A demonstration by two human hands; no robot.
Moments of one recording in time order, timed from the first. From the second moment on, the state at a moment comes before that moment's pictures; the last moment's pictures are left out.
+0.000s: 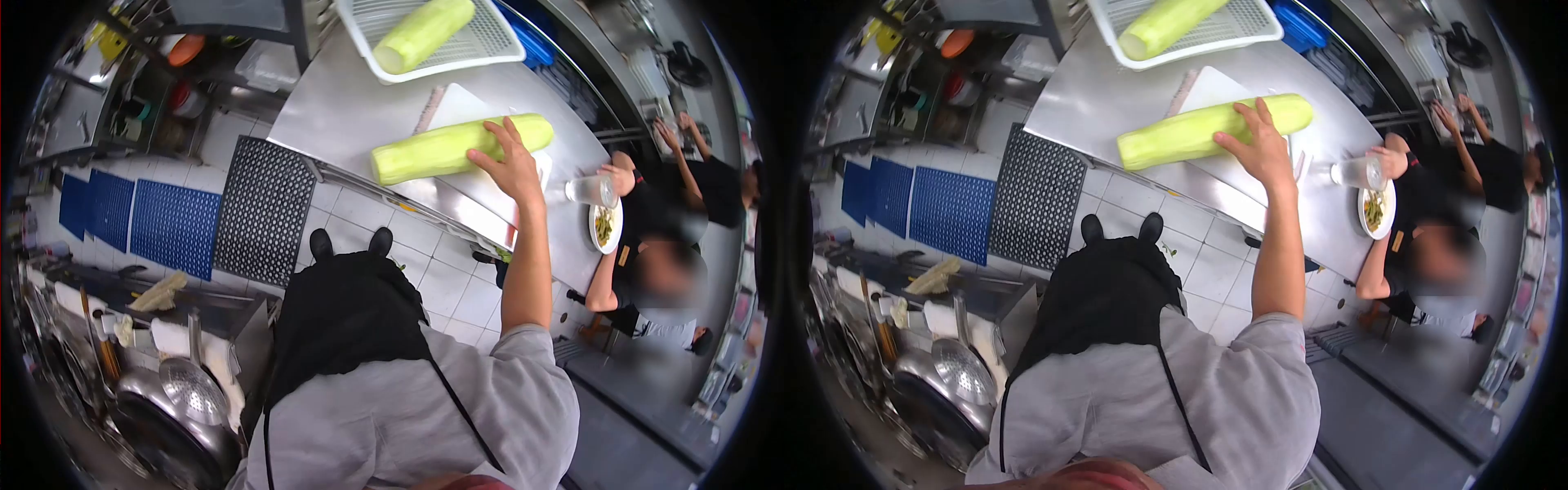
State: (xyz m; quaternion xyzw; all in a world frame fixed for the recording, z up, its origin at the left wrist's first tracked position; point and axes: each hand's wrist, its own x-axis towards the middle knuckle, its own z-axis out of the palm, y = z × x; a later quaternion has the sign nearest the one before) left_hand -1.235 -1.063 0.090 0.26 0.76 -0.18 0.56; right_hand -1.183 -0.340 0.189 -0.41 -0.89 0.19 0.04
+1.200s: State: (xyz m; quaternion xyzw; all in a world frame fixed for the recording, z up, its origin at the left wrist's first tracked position) left_hand -1.299 -0.411 0.219 0.89 0.17 -0.08 0.42; right_hand -1.016 -0.677 0.163 -0.89 -0.29 0.11 0.34
